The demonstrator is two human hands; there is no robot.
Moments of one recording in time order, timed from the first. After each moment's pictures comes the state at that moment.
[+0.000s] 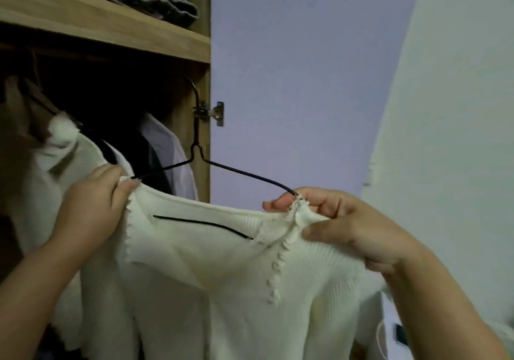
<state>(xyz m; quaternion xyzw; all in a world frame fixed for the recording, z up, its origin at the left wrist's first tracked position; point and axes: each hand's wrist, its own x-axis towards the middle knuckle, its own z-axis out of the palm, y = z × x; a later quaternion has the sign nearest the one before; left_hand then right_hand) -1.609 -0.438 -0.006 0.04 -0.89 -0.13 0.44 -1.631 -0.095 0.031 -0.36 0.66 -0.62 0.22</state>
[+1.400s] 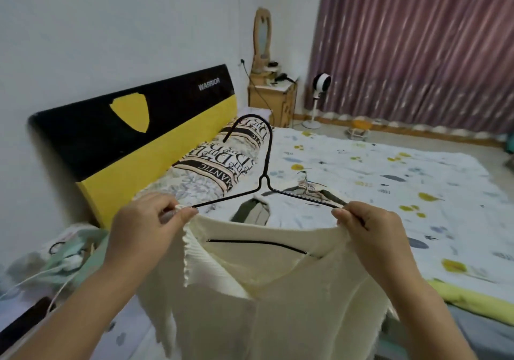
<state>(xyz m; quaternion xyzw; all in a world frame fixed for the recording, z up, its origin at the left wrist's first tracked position) -1.479 0.236 -0.100 -0.65 -0.64 -0.41 0.08 -1.167 0.250 -0.099 0.60 0.68 -0.11 -0.41</state>
